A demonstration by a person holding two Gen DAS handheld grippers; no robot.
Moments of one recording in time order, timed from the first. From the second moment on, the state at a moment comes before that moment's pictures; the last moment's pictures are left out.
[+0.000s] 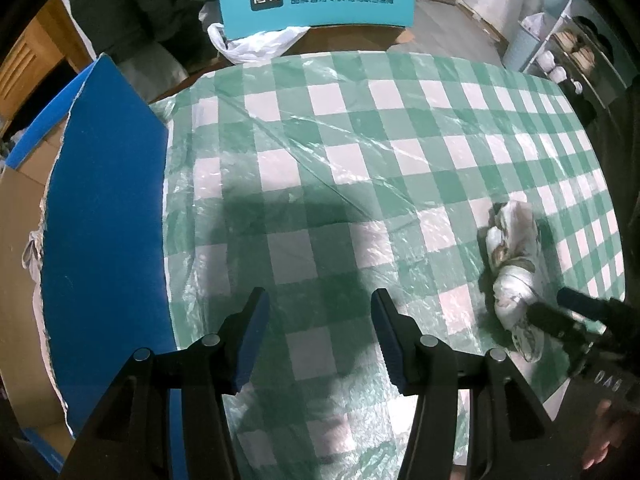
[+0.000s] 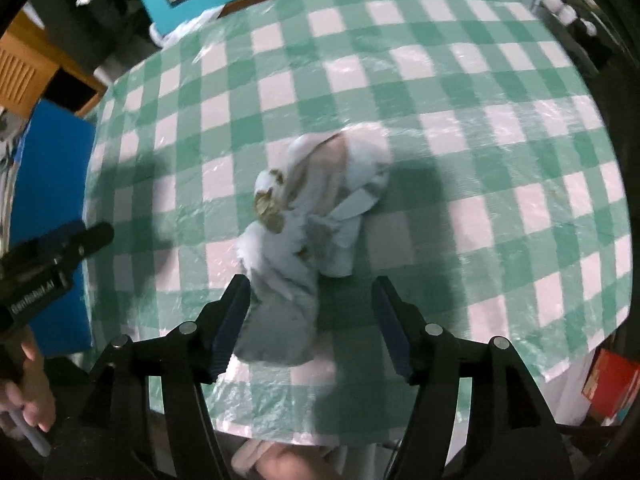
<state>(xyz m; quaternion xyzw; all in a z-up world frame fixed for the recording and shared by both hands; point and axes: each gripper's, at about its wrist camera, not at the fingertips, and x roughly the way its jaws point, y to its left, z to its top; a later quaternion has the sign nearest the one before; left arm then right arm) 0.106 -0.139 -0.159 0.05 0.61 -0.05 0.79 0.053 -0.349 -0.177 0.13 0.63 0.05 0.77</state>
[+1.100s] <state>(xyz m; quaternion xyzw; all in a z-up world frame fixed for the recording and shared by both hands) 0.109 -0.141 -0.170 0.05 0.63 -0.06 0.77 0.085 -0.331 -0.162 0.18 0.57 0.08 0.80</state>
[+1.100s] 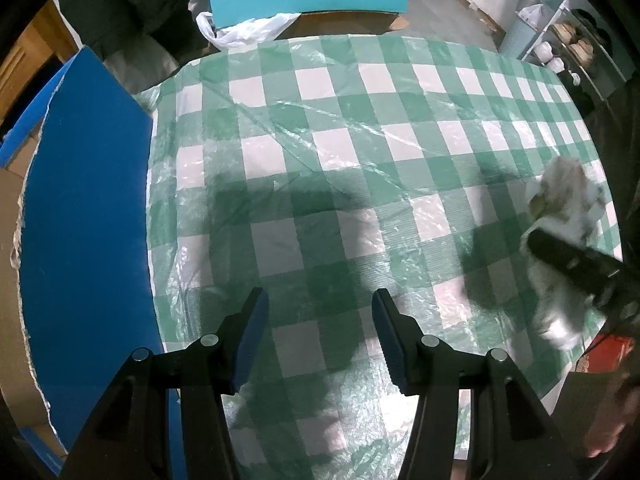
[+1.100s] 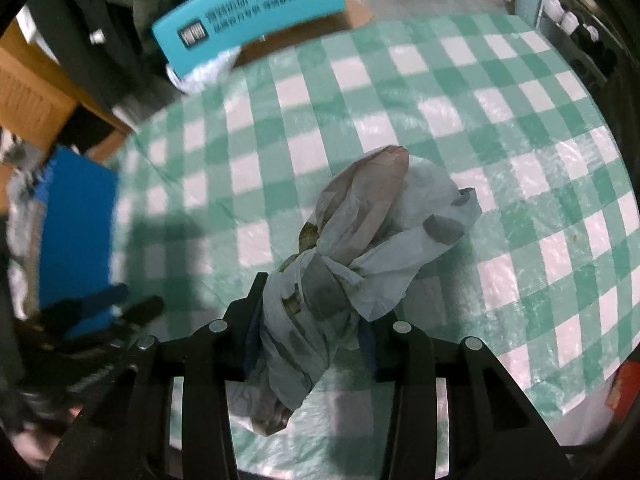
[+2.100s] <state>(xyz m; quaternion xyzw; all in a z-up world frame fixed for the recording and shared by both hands) 0.076 -0.121 -0.083 0.04 0.57 -0.07 0.82 0.062 -0.311 -0.046 0.18 0.48 0.15 0.85</state>
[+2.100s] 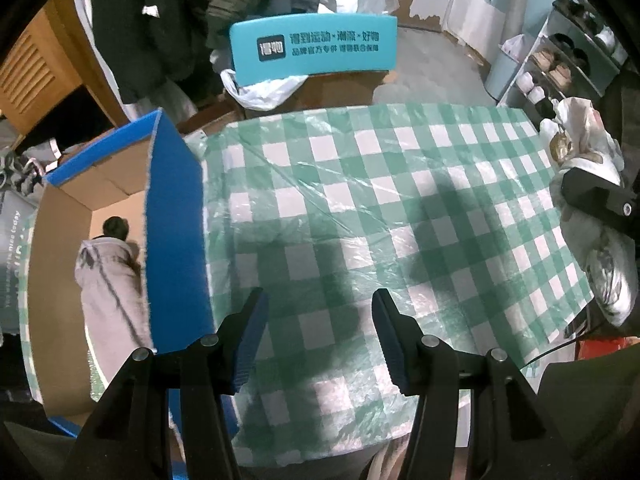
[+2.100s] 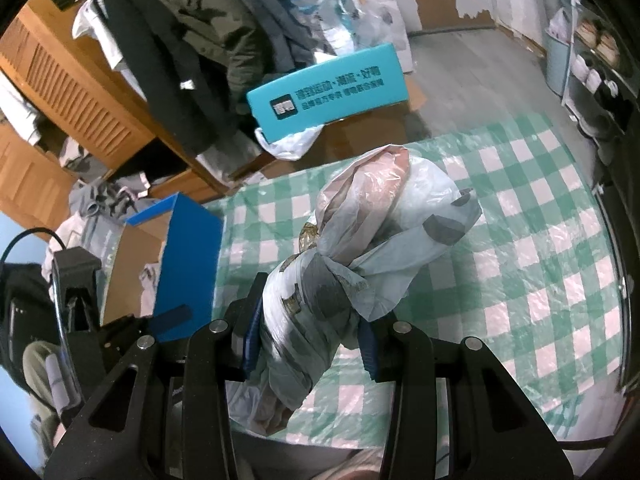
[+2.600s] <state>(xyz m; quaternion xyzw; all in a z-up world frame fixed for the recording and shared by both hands) 0.053 -0.076 -0.049 0.01 0.53 -0.05 0.84 0.052 -0.260 -0.019 0.14 0.47 0.20 0.85</state>
